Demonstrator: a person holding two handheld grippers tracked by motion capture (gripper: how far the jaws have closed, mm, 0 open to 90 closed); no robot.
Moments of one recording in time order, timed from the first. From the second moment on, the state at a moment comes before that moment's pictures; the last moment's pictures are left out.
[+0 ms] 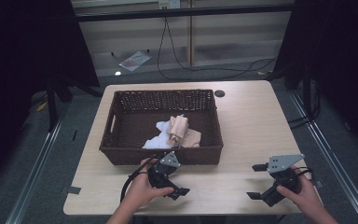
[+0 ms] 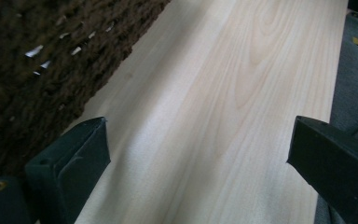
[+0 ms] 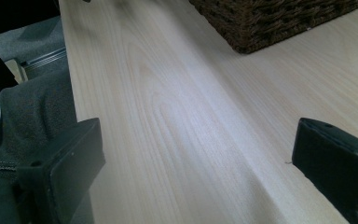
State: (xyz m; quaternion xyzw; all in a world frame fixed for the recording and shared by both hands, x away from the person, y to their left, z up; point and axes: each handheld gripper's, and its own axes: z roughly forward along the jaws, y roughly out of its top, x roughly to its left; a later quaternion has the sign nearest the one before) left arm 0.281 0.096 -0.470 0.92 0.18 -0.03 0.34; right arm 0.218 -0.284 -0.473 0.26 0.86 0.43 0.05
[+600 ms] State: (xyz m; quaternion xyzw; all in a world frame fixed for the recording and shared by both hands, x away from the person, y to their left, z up) left arm 0.288 0.092 -0.455 0.93 0.19 -0.05 0.33; right arm 0.218 -0.284 -0.472 0.26 0.86 0.43 0.05
